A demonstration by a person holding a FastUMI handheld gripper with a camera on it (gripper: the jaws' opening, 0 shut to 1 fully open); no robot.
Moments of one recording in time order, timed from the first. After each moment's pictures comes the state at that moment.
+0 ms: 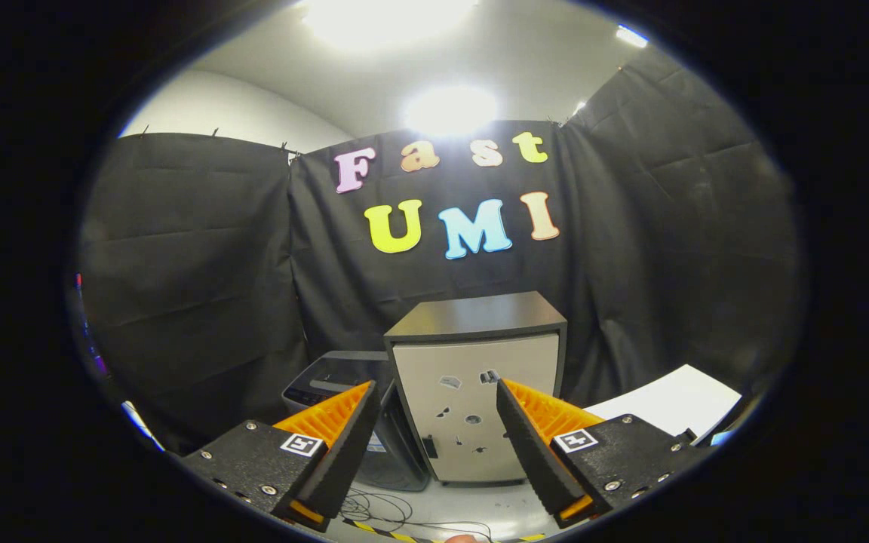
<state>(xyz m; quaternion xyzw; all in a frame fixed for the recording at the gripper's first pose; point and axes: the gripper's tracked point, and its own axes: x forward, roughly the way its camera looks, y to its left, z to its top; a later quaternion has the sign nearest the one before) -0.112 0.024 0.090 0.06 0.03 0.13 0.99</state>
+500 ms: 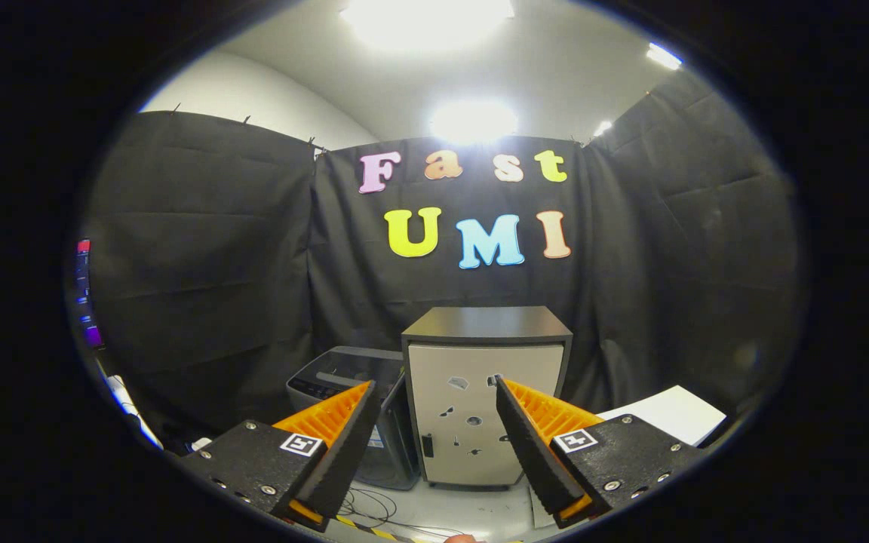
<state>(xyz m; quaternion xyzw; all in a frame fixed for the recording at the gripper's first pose) -0.142 0.050 0.091 0.01 0.01 0.16 0.99</state>
